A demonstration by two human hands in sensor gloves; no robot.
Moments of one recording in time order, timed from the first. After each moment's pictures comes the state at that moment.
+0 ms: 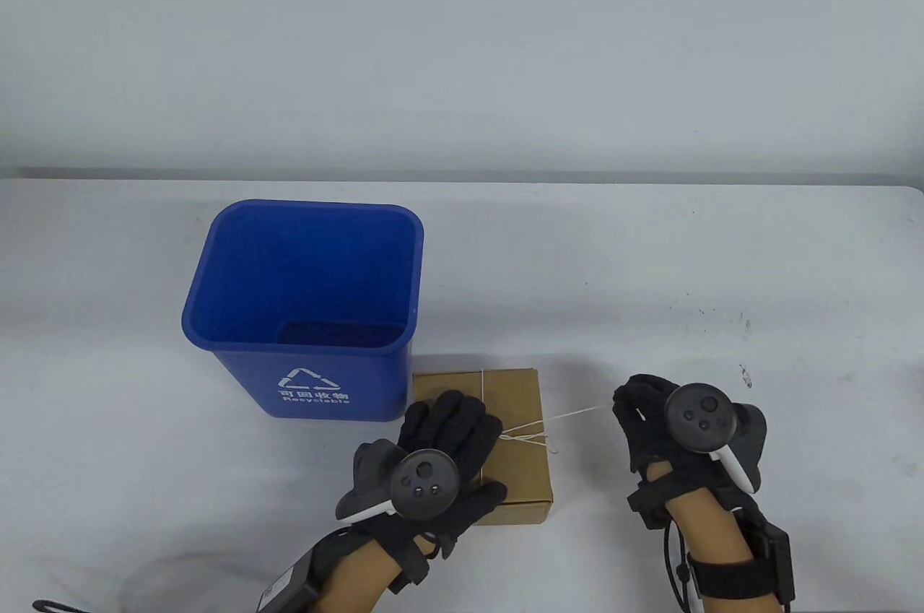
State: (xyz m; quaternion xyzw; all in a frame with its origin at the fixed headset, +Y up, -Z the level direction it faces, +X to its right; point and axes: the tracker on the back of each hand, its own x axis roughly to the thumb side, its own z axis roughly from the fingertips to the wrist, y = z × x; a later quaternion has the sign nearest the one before) left_hand -0.076 -0.706 -0.239 -0.03 -0.31 0.20 0.93; right_hand 0.240 -0.708 -0.301 0.04 -0.05 0.96 0.27
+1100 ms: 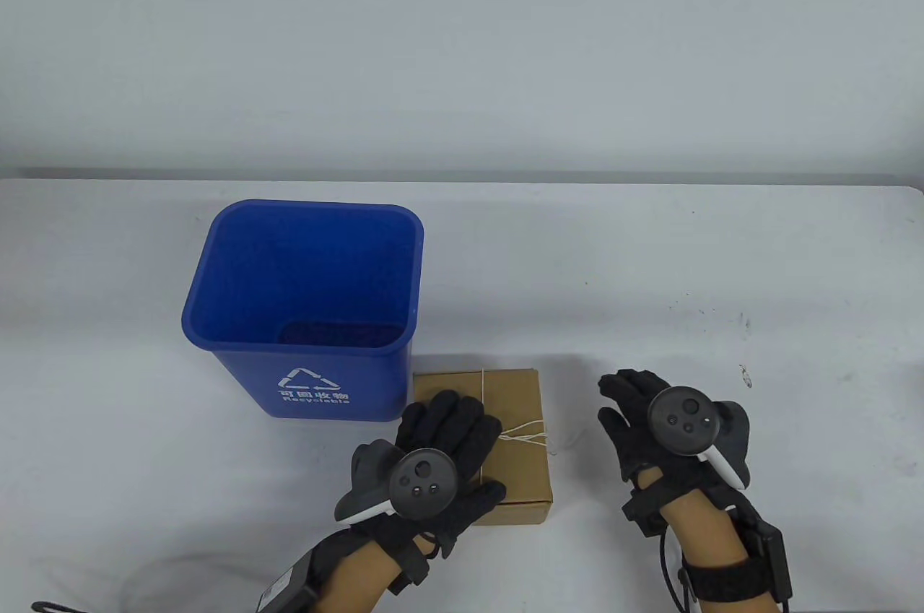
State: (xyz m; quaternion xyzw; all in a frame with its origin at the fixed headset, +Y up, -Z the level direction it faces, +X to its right) left_hand -0.078 -0.706 -0.239 -0.03 -0.30 0.20 0.93; right_hand 0.208 -0.707 -0.292 0.15 -0.03 0.95 0.27
